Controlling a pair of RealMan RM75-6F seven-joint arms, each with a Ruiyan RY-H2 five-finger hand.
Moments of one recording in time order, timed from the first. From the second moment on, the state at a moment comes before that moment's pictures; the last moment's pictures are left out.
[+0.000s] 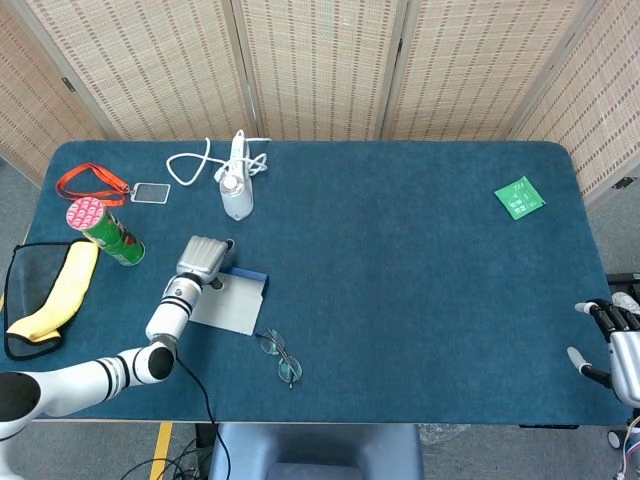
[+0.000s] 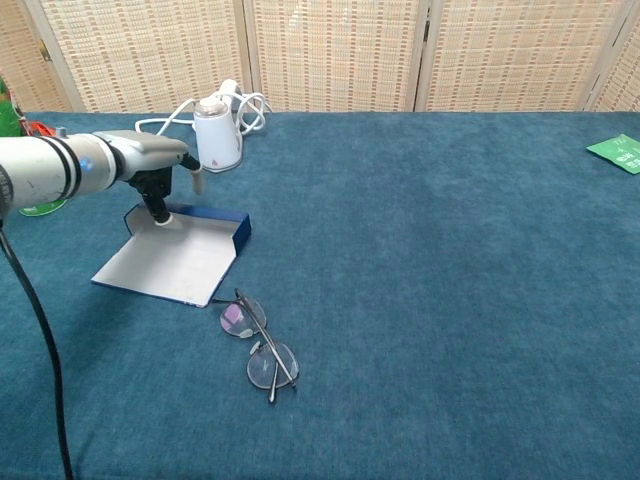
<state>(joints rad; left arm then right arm) -1.04 -1.56 -0.11 -1.21 0.55 0.76 0.67 0.00 -1.09 0.08 -1.57 -1.48 1.55 -0.04</state>
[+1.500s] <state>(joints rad) -0.91 -1.28 0.07 -1.71 1.51 0.91 0.24 0.02 -1.10 0.08 -1.59 -1.49 1.55 -0.06</state>
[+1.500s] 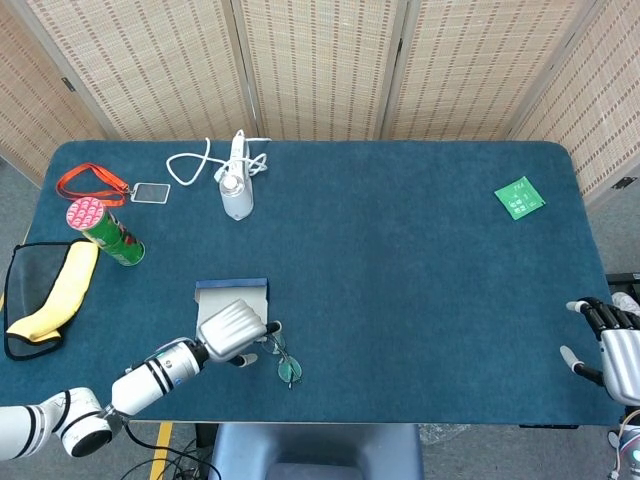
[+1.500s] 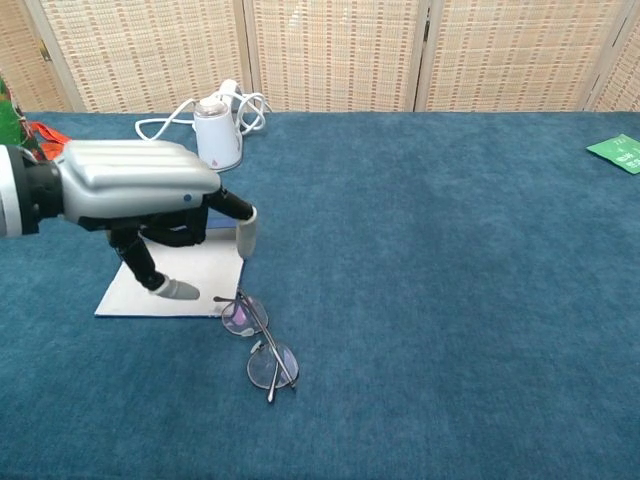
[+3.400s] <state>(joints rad) -0.86 -1.56 0.04 -1.42 1.54 0.85 0.30 0.01 -1.10 0.08 -1.58 -1.48 1.54 -0.06</state>
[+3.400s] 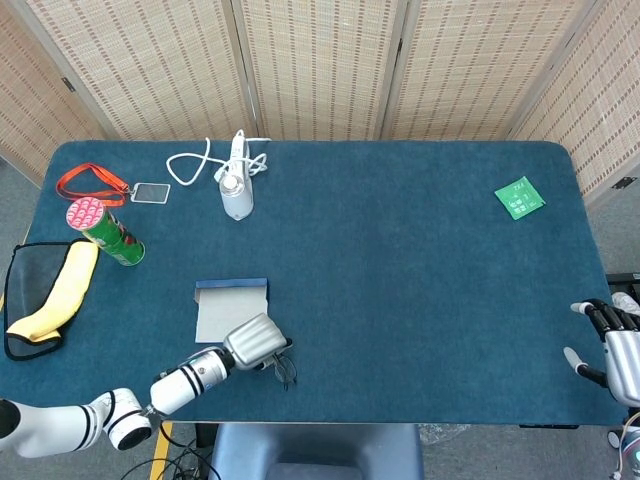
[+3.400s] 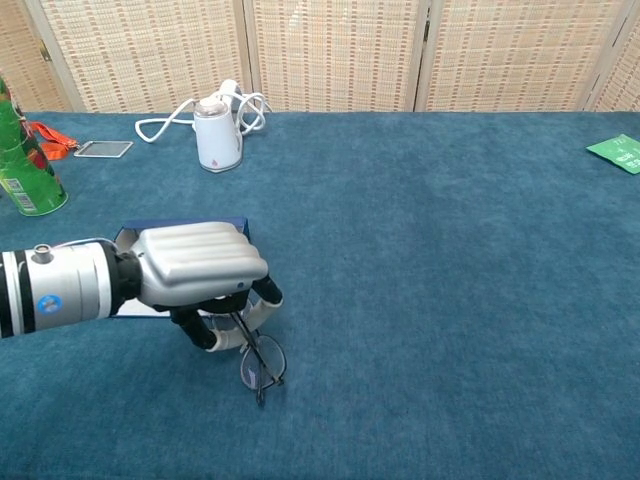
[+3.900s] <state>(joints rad) -0.85 -1.42 -0.01 -1.50 1.37 0.81 0.33 0.02 -1.10 0.08 -1.58 -1.49 1.54 -0.05</state>
